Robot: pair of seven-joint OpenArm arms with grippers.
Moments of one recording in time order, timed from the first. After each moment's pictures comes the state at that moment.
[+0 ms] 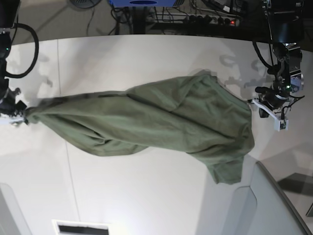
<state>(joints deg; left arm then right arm) -0.1 -24.0 -14.1 59.8 -14.7 -16.6 20.4 -6.3 20.6 16.7 84.0 40.7 -9.7 -41.6</state>
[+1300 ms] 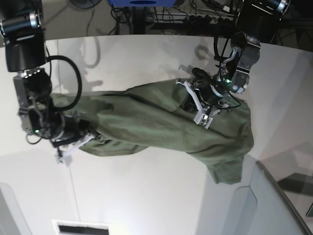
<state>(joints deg) -0.8 -18.4 19.3 65.1 -15.6 -15.8 17.9 12.3 13.0 -9.0 70.4 39.8 -2.2 -50.9</state>
